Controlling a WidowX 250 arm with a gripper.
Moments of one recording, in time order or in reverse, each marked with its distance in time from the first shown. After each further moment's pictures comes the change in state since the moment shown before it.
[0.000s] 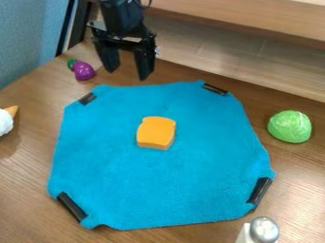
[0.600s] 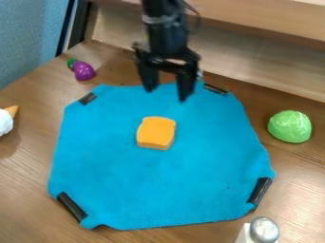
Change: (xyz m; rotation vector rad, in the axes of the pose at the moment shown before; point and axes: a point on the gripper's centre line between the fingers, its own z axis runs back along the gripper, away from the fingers) arm 0.000 -0.072 -0.024 -0.058 0.050 -0.116
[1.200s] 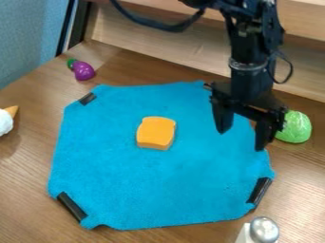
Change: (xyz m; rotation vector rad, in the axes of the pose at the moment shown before) arm 0.002 -0.109 -0.041 -0.047 0.031 -0.162
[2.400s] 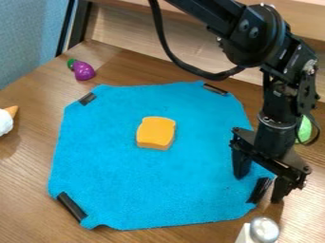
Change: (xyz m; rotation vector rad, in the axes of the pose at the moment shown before) arm -0.017 -0.032 -0.053 0.054 0.109 -0.051
